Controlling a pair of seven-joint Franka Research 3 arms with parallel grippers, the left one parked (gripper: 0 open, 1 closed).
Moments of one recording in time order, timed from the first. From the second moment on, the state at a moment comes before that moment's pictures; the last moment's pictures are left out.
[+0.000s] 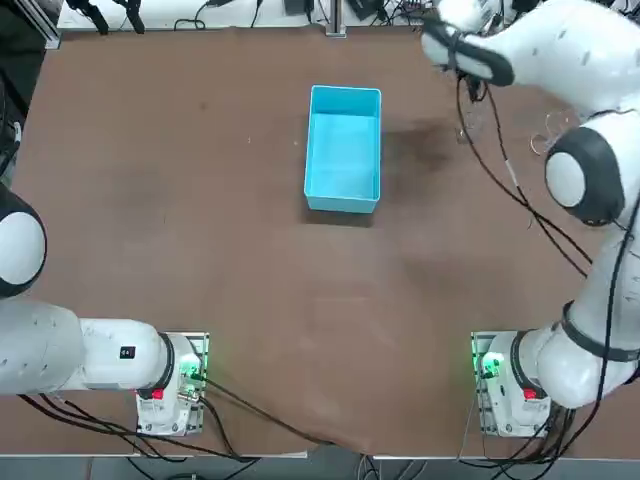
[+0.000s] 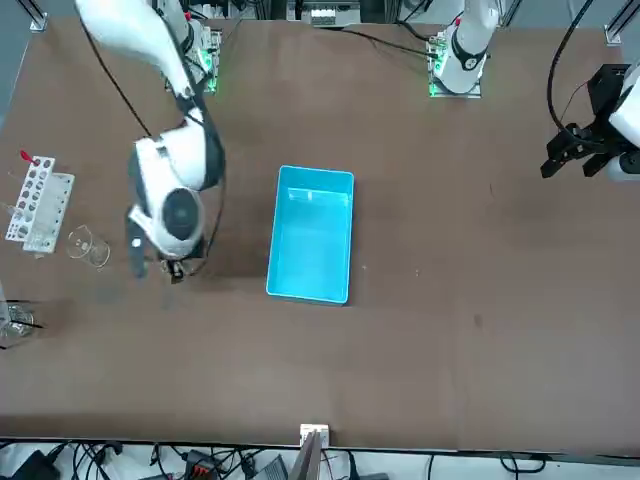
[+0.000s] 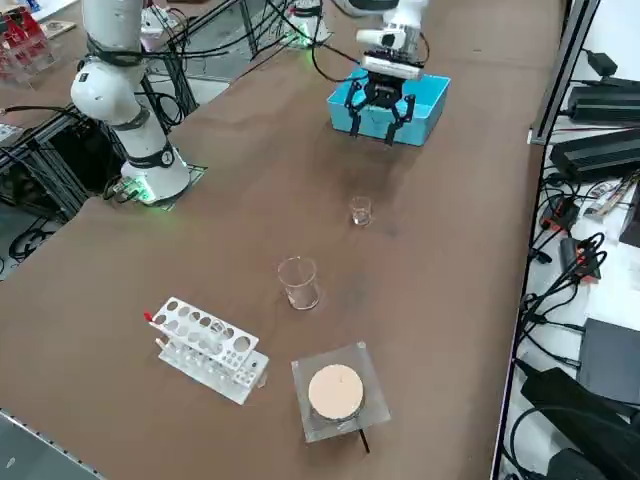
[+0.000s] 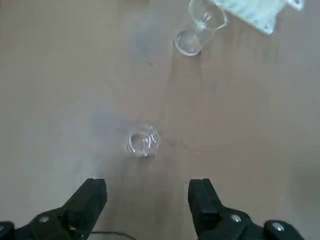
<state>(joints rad) 0.37 0.50 -0.05 -1.49 -0.33 1.72 1.63</state>
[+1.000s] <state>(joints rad) 0.15 0.27 -0.05 -1.47 -0.02 1.54 0.57</state>
